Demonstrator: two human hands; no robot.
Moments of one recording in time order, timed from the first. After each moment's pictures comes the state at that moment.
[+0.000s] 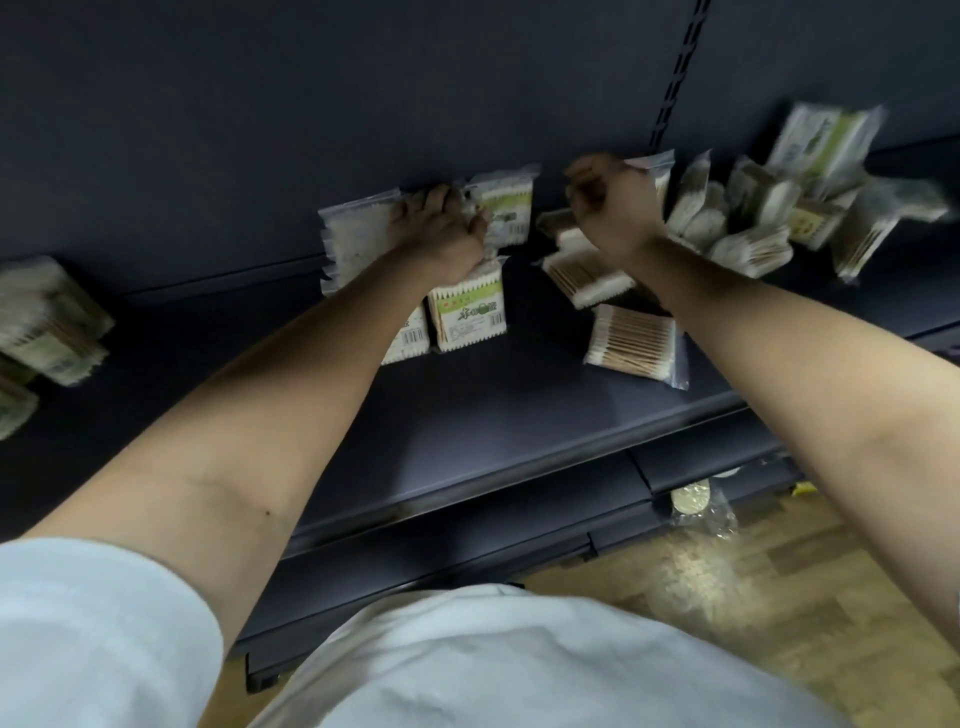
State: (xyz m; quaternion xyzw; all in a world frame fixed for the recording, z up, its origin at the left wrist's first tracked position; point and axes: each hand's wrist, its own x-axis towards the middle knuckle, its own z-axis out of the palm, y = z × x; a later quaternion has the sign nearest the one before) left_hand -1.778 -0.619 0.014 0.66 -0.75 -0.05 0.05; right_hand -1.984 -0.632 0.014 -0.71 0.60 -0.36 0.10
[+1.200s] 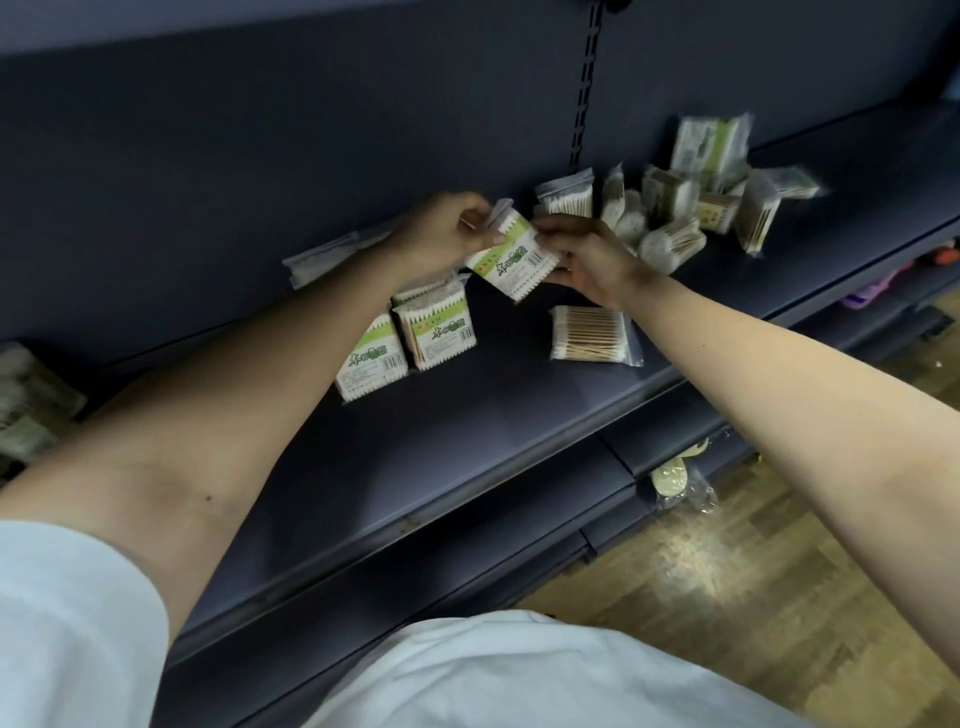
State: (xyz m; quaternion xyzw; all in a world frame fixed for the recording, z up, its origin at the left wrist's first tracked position) left_hand -1.803 -0.611 0.053 0.43 -0.83 -0.27 0.24; right_hand -1.993 -0.566 0.021 -0.47 0.47 -0.49 0.56
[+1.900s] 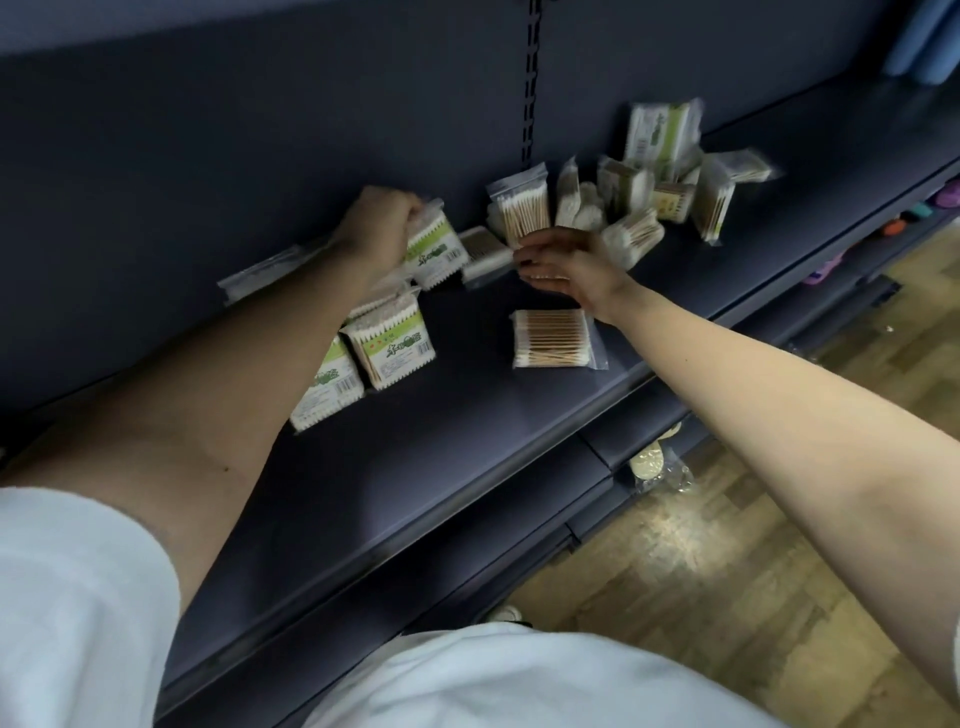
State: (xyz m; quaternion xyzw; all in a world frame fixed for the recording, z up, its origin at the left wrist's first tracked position) left_hand -1.812 -0.666 0.032 0.49 -0.85 -0.03 0.21; right_hand -2.031 -0.566 -0.002 -0.46 0.53 -0.51 0.50
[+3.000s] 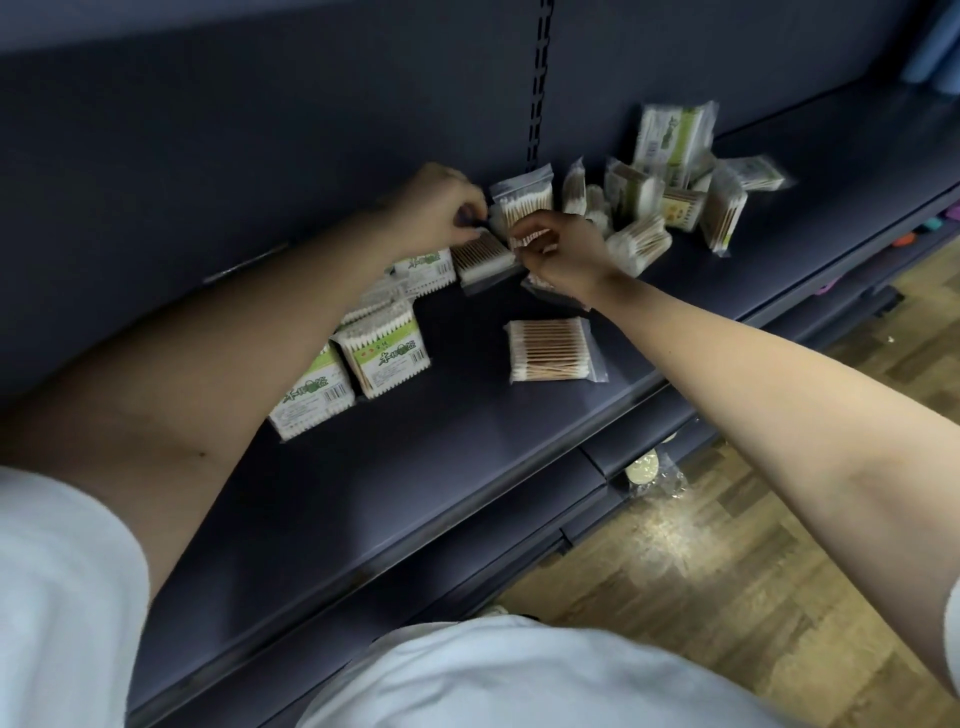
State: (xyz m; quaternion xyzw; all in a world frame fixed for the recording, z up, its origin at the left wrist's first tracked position) left_hand -1.852 -0.663 0.057 0.35 -0.92 -0.06 0.14; right_hand -2.032 -0.595 0.003 -0.64 0.64 -0.37 0.19
